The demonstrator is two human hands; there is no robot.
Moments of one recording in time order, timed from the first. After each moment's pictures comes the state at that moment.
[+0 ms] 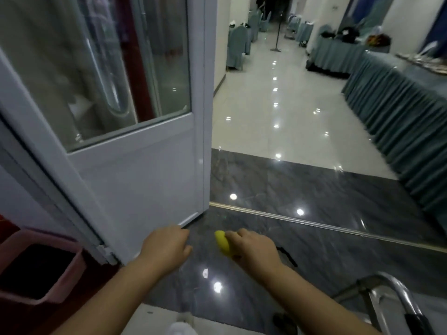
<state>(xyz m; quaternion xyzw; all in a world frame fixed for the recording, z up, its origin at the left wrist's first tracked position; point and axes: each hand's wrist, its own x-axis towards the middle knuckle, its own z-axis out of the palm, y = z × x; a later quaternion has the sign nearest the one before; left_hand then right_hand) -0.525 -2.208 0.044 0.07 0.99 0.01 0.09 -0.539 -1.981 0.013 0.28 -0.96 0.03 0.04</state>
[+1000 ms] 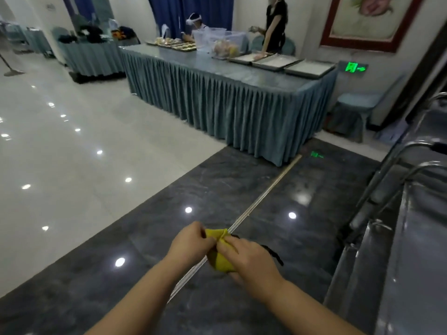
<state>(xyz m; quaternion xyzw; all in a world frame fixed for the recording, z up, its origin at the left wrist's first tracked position) -1.005 -1.690 0.071 0.37 0.86 0.24 0.26 -0.847 -1.613 0.020 -0.13 -0.98 0.10 0.13</state>
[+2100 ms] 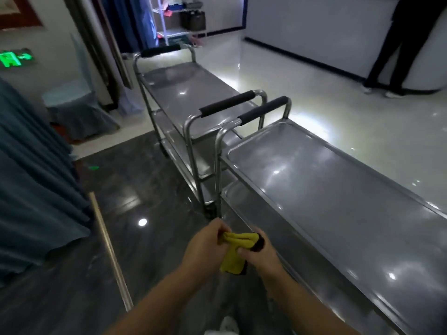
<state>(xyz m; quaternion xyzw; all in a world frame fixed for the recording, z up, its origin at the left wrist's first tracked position) -0.882 -1.130 0.019 0.83 0.34 0.08 0.43 -0.770 -1.245 -0.046 -0.68 -0.12 0.43 0.58</state>
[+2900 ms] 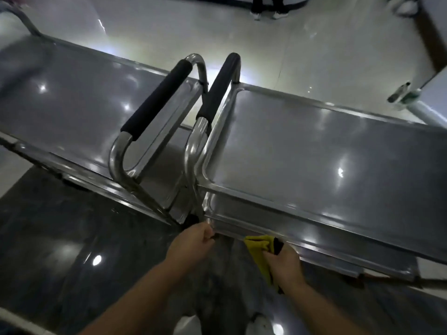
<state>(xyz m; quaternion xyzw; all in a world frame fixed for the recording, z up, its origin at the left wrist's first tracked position) -0.698 -0.832 -0.111 0.93 0.09 -0.20 0.30 -0.697 -1.050 -0.144 -0.83 0.18 0.17 0.50</state>
